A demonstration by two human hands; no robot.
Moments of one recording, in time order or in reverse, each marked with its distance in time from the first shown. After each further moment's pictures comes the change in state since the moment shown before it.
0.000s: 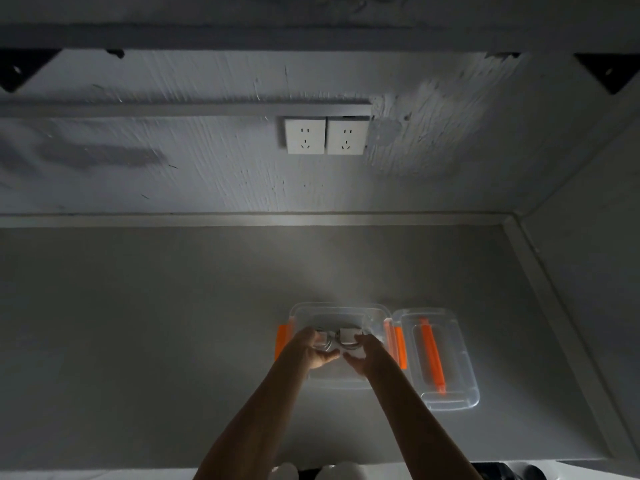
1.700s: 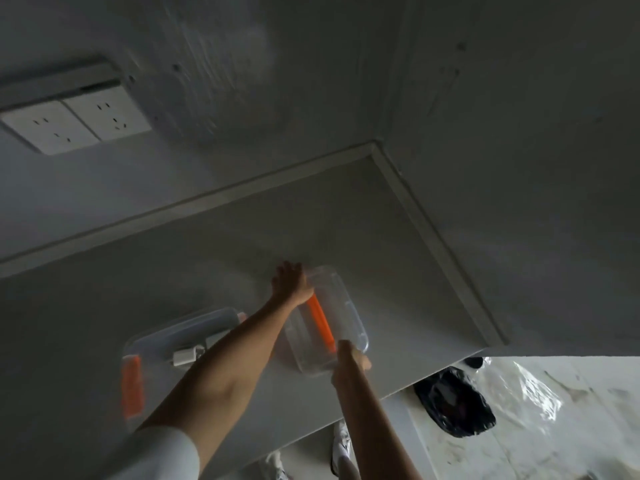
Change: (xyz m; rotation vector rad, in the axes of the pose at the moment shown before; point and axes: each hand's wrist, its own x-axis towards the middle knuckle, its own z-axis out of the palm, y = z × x) left_hand 0.078 -0.078 0.245 1.995 0.133 0.776; right_hand -0.027 0.156 -0.067 1.365 0.506 1.178
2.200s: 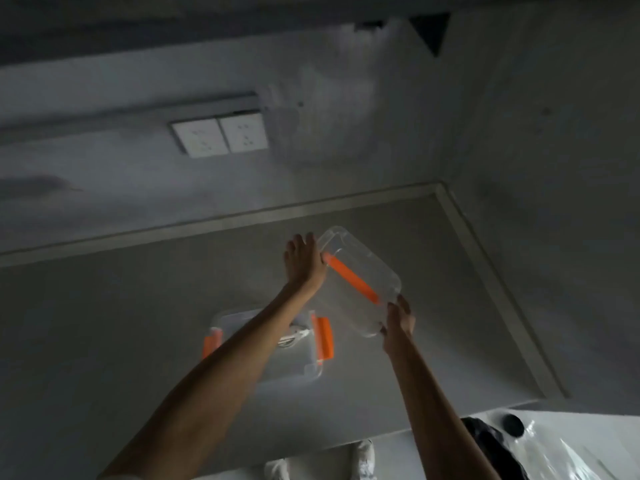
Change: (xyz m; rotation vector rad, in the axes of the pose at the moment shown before) left_hand -0.060 -0.080 -0.102 -0.186 0.514 -0.086; right_hand -0.038 -0.051 0.044 -0.008 -0.304 -0.619
